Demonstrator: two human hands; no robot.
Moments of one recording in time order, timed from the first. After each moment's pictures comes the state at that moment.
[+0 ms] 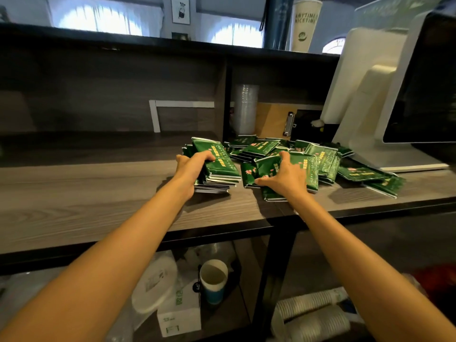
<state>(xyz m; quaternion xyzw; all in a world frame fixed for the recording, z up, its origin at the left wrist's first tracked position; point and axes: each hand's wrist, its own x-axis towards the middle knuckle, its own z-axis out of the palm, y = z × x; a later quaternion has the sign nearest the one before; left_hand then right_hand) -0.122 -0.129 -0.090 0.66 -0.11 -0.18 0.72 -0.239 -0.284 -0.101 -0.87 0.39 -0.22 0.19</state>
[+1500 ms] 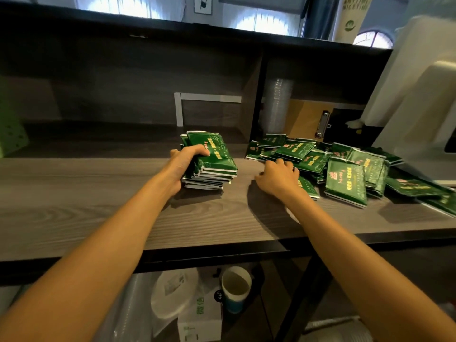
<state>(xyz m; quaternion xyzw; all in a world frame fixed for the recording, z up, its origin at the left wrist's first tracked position) -0.043 -0.076 -0.098 0.63 -0.12 -0.22 0.73 -0.152 -0.244 -0.102 -0.93 0.34 -0.09 0.09</state>
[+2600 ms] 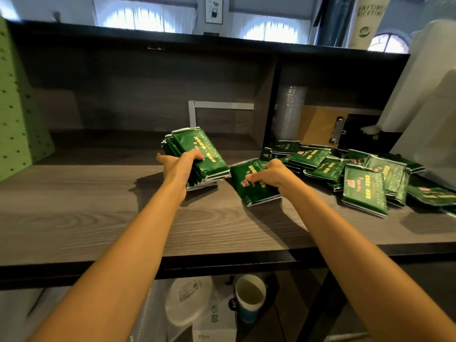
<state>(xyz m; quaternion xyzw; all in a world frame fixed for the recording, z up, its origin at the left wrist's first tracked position) -0.047 -0.058 -0.089 0.64 -0.03 -0.05 0.77 -0.124 -0.231 -0.085 -0.82 0.28 -0.10 0.48</state>
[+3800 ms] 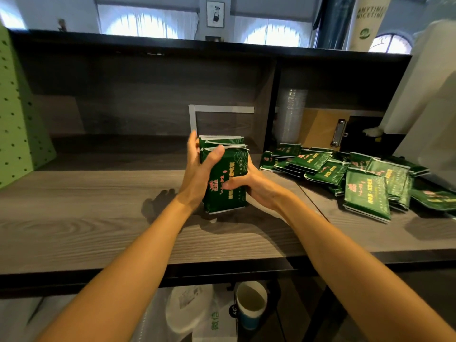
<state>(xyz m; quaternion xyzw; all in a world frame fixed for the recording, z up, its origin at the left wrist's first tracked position) -0.077 -0.071 -0.092 0.57 -0.33 -0.05 0.75 -0.131 -0.198 -0.091 -0.74 -0.03 -0.07 0.66</state>
